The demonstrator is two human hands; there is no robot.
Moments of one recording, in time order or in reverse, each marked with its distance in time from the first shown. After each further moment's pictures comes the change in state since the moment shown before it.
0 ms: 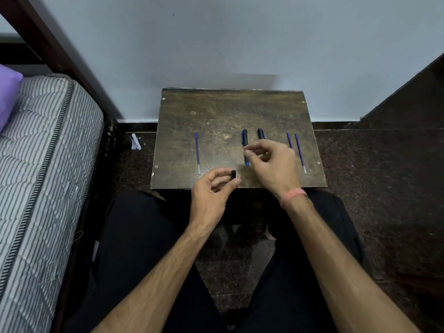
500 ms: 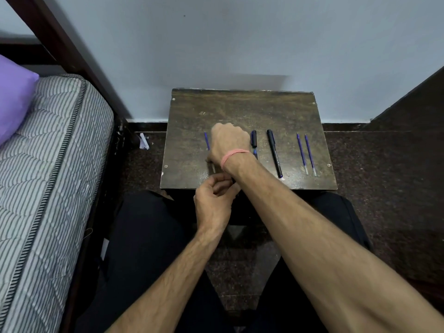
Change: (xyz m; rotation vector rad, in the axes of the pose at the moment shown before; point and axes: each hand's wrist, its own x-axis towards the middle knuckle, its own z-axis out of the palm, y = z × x) left_hand -0.004 -0.008 -0.002 -0.070 0.193 -0.076; right_hand 0.052 -0.091 0.093 -0.745 -0.224 -0.145
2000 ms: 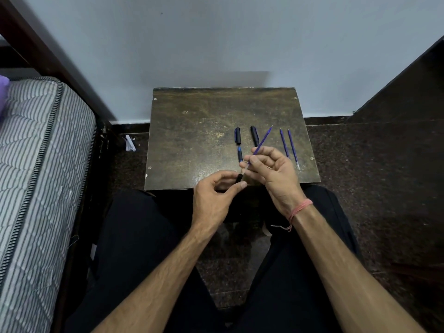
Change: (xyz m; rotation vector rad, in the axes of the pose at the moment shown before) left_hand -0.002 0.003 0.015 0.248 -0.226 0.266; right_hand -0.106 0.135 0.028 1.851 0.005 0.274
